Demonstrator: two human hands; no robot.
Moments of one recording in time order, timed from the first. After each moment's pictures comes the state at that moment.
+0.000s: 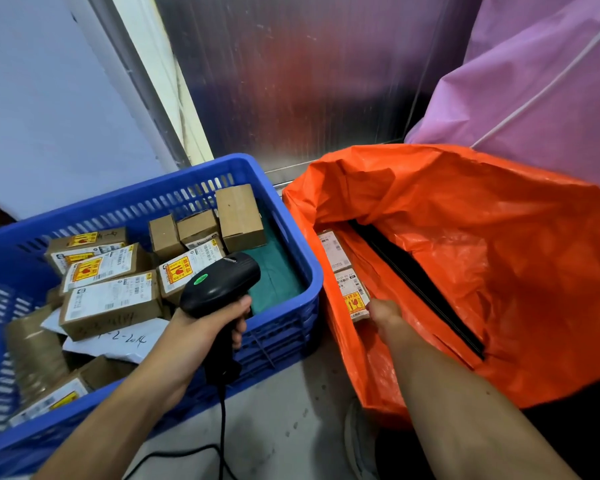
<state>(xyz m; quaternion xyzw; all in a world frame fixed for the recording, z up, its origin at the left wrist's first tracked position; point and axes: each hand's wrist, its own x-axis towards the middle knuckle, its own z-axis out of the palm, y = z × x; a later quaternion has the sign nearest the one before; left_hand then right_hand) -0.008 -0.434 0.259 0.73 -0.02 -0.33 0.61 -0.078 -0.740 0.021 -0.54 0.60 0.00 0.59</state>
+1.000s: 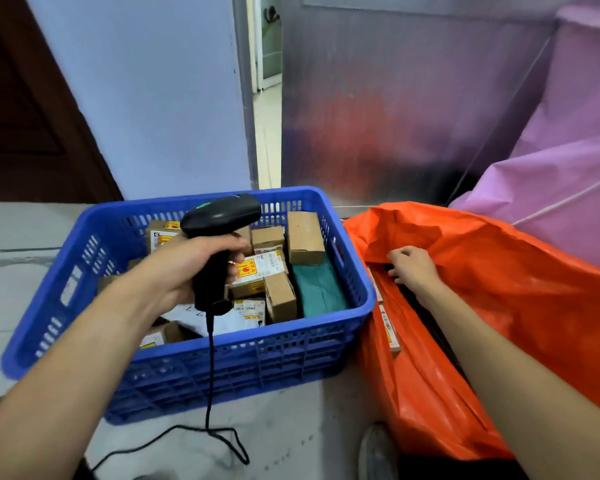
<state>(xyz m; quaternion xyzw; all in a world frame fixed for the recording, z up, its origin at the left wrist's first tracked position) 0.041 -0.338 0.359 0.68 0.00 -0.29 0.67 -0.021 -0.712 0.232 -0.80 0.37 -0.12 0.45</state>
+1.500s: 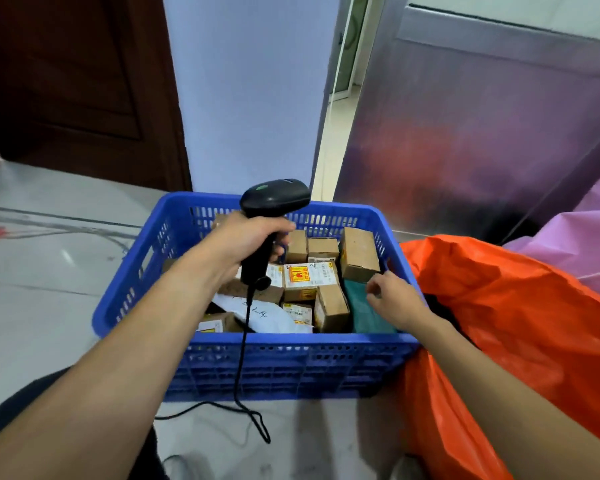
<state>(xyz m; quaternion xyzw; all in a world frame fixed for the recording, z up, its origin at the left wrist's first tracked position) 0.076 -0.284 0.363 0.70 -0.03 -0.19 0.68 0.018 -0.579 0.244 -0.98 0.11 0.04 0.14</state>
